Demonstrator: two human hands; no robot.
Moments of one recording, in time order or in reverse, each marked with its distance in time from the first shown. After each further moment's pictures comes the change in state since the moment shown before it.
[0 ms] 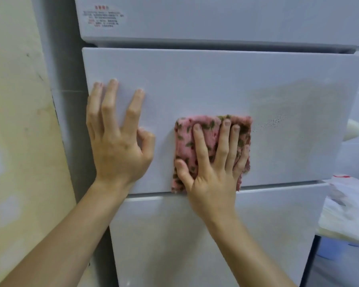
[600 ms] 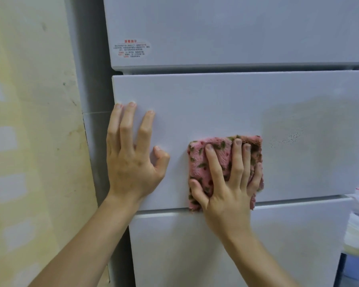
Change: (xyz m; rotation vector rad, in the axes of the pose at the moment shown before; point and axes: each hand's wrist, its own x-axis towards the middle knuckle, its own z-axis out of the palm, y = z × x) left_hand 0.005 -0.020 -0.008 -0.016 -0.012 0.044; right_hand -0.004 -0.009 0.004 0.014 0.023 -0.006
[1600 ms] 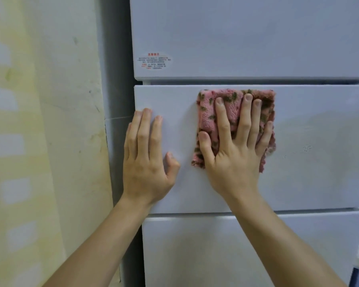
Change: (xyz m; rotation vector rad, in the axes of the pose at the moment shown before) left_hand -0.003 -0.009 0.000 -0.058 -0.007 -0.003; right_hand 0.096 -0.027 -0.002 -0.054 0.078 0.003
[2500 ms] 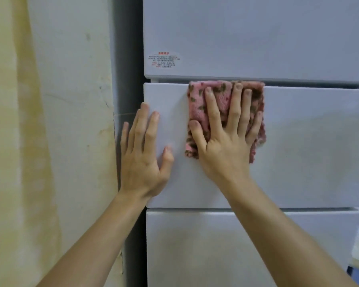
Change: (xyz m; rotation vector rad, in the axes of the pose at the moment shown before) left_hand -0.007 -0.016 -0.007 -0.115 -0.073 -0.115; right_hand 0.016 -0.026 0.003 0.018 -0.028 -0.040
